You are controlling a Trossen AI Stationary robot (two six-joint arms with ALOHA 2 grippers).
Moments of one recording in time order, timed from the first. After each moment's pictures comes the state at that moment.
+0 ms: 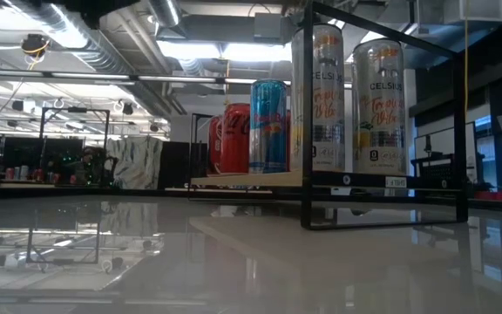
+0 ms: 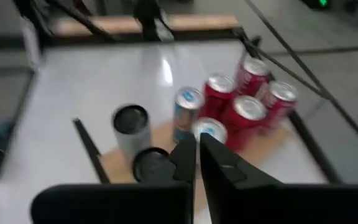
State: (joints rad) left arm -0.09 0.45 0.48 0.08 -0.41 0.13; right arm 0.33 0.96 1.37 -1.00 0.42 0.22
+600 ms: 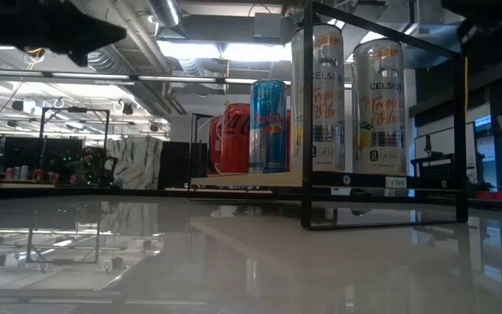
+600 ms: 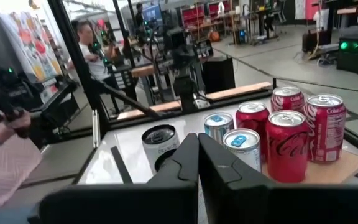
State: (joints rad) left arm -0.09 0.23 0.21 0.13 -0.39 0.11; right arm 0.33 0.18 0.50 -0.35 0.32 0.23
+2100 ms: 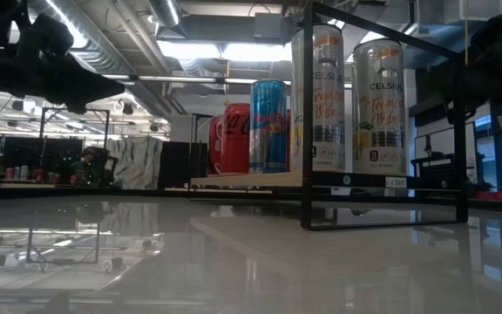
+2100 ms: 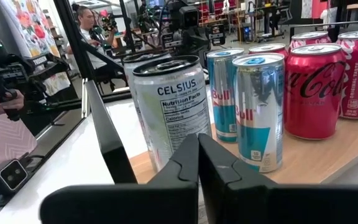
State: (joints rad) left arm 0.03 0.08 0.01 0.05 -0.26 -0.05; right arm 0.33 0.13 0.01 0.09 0.30 0.19
